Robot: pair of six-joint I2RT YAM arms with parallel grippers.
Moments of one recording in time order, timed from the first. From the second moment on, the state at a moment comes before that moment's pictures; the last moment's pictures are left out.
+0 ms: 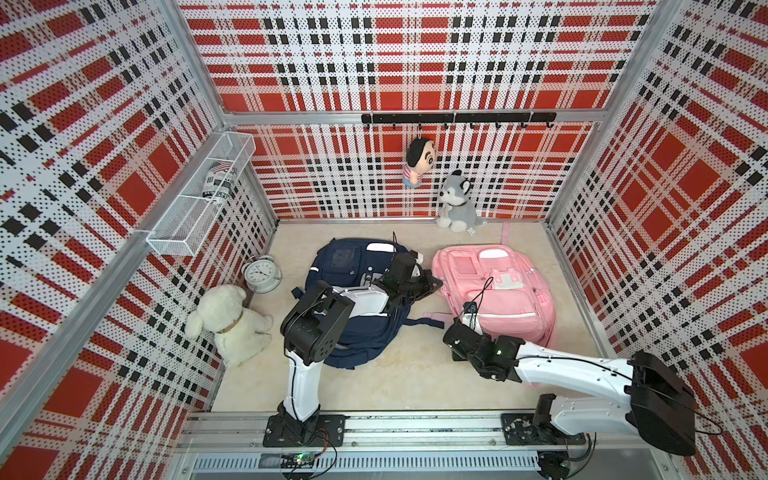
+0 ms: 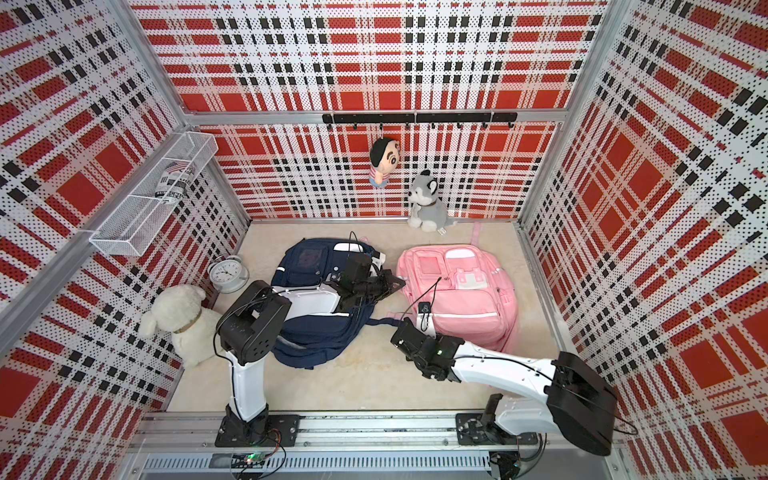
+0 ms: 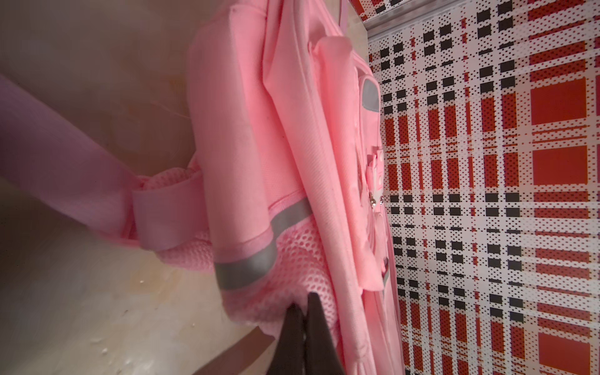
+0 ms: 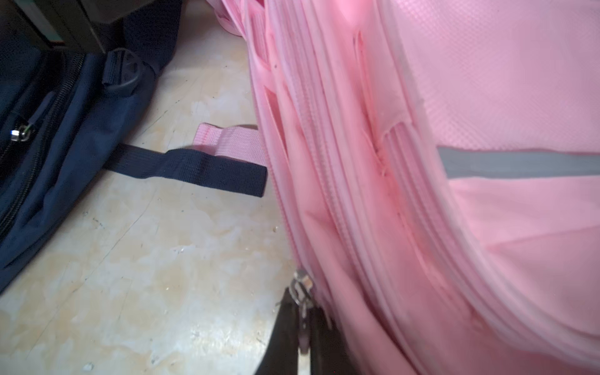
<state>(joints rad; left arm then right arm) -0.62 2.00 1.17 0.32 0.42 -1.00 1.02 1.21 0.63 -0.49 0.53 0.86</state>
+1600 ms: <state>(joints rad) -0.68 1.85 1.05 0.26 0.24 -0.88 1.03 0.99 0.41 -0.36 0.52 0.87</state>
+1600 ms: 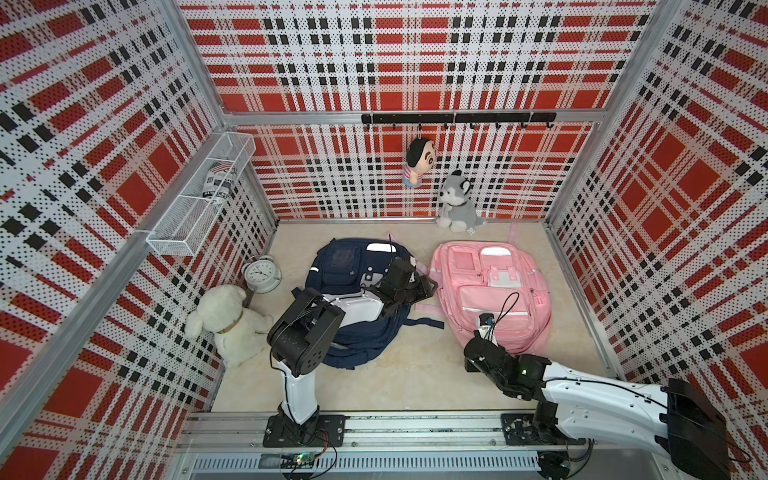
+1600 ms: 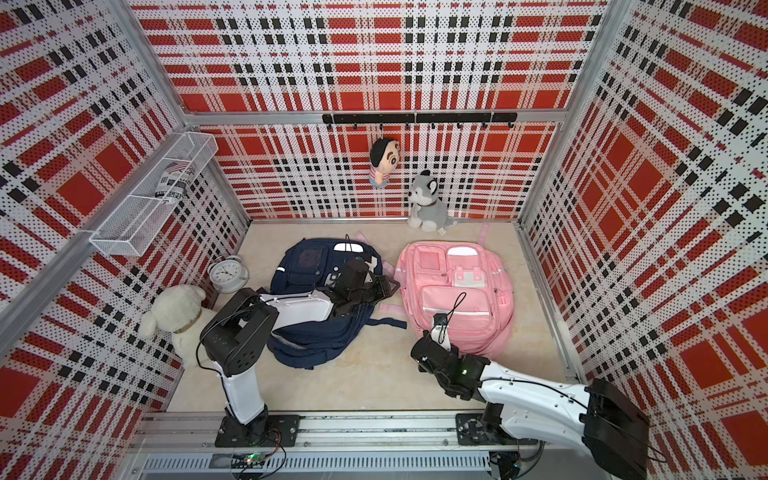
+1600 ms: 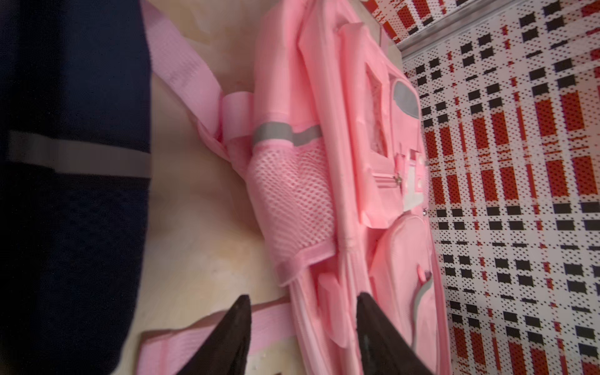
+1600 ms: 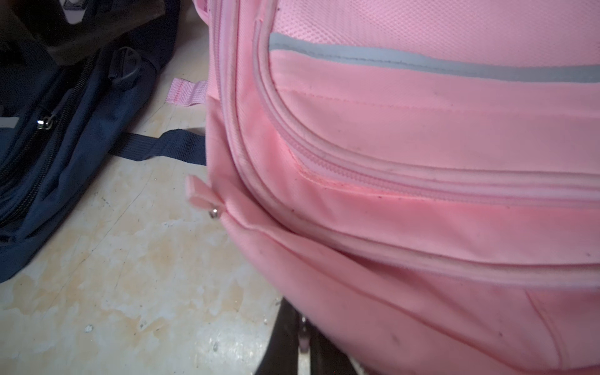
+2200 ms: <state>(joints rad) -0.84 1.69 0.79 0.33 0.15 -1.01 1.03 1.01 0.41 -0.34 0.54 0.87</state>
